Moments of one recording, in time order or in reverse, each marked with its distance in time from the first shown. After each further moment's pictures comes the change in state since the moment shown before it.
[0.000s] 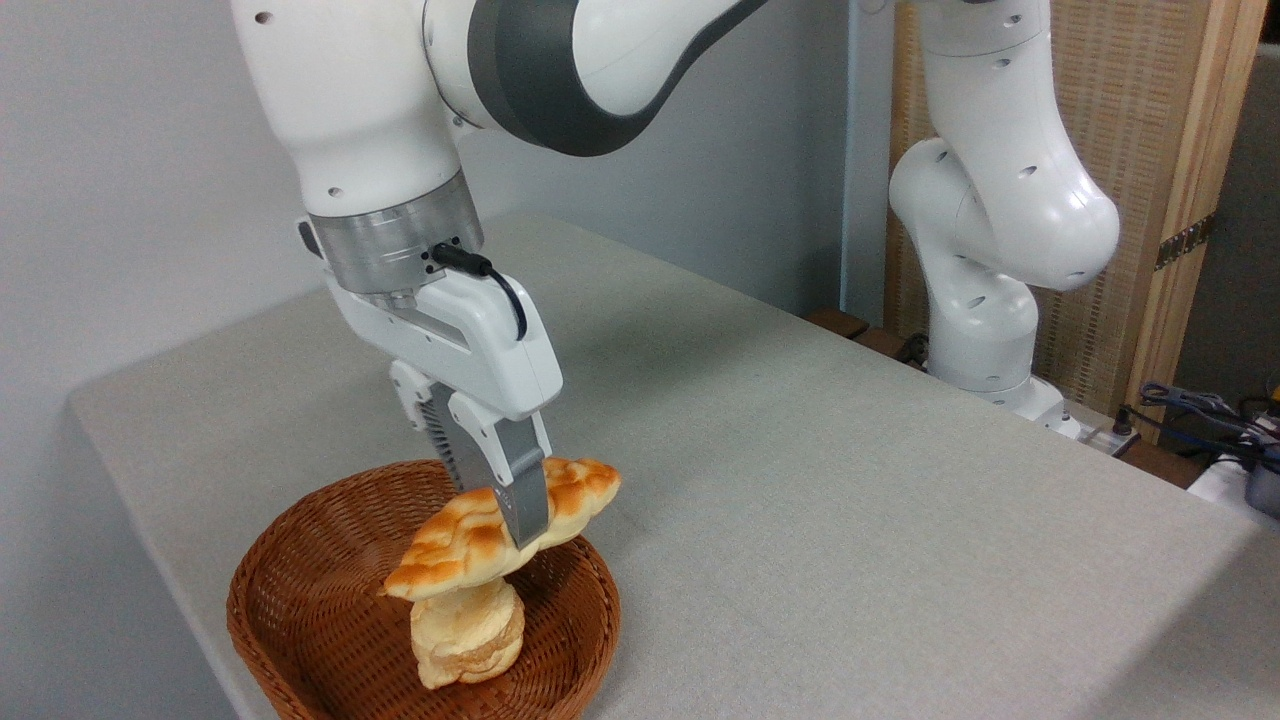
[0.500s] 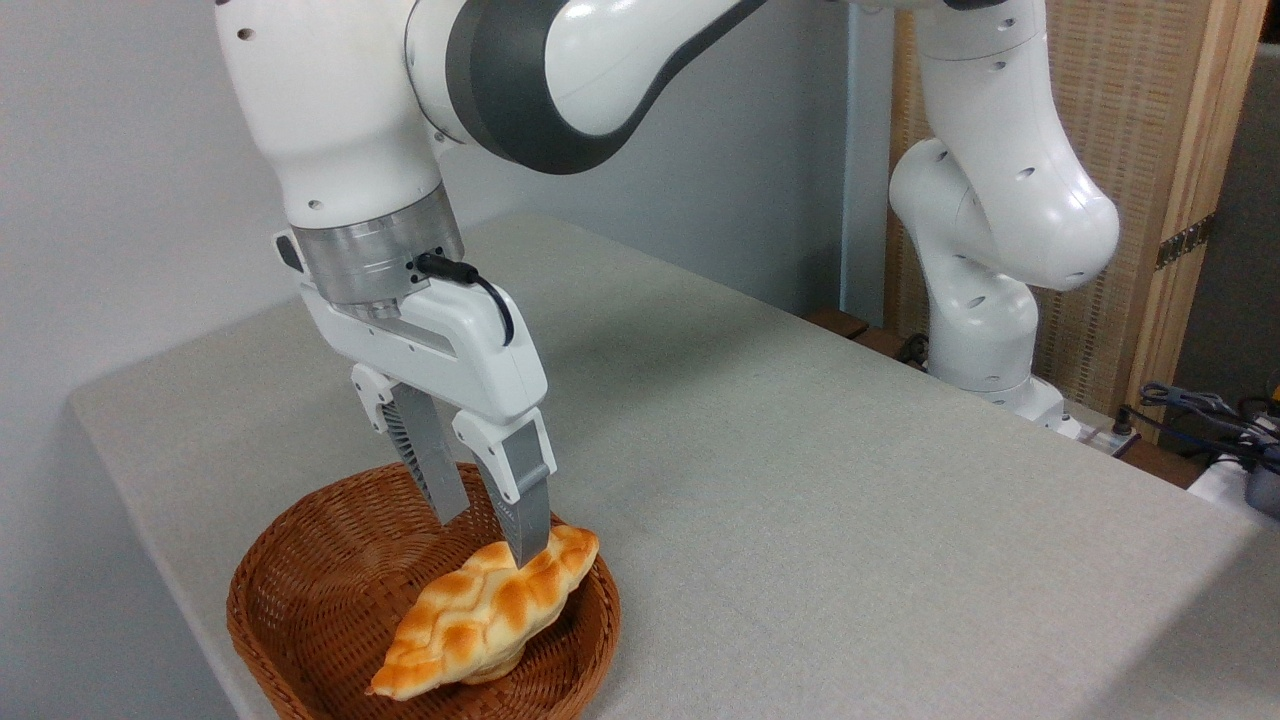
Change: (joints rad) arm -0.005 0.023 -0.013 0.010 0.000 0.016 -0.067
